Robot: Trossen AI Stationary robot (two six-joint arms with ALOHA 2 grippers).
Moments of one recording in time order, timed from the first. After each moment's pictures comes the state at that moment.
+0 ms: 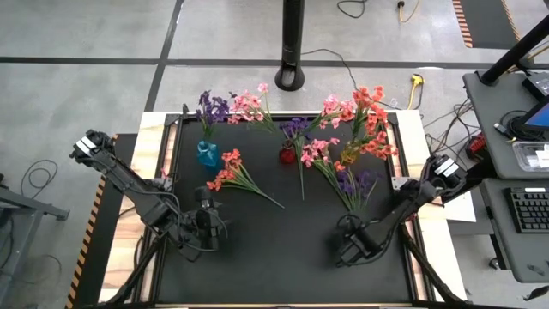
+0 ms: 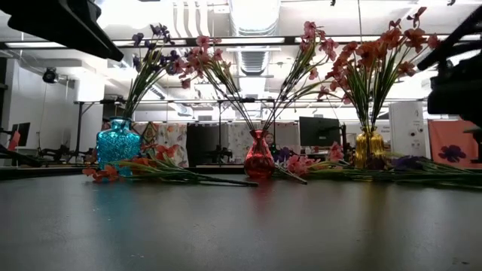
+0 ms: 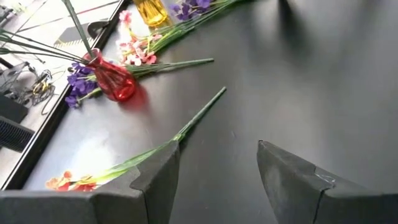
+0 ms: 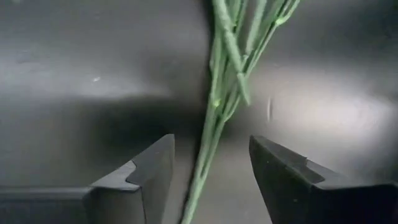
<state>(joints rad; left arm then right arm) -0.73 1.22 0.79 -0.55 -0.86 -0.49 0.66 1.73 0.99 -1.02 0.07 2.08</state>
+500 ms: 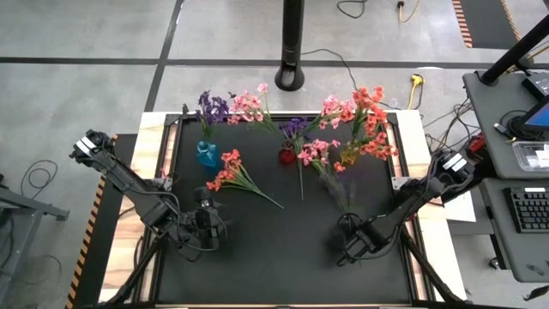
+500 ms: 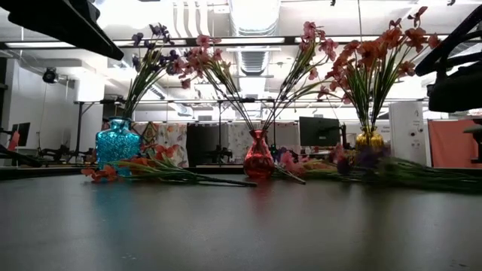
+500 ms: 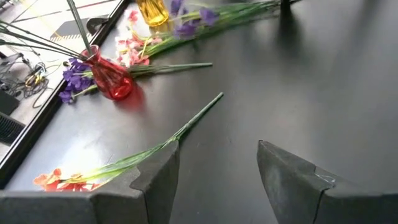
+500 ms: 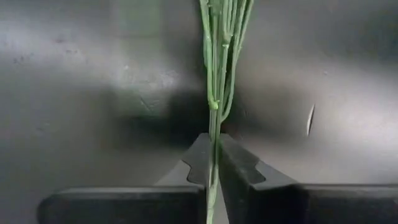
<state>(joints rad) -0.73 1.22 0.79 -0.53 -0.86 -0.54 0.67 1.68 0.86 -0.79 0.06 1.99</state>
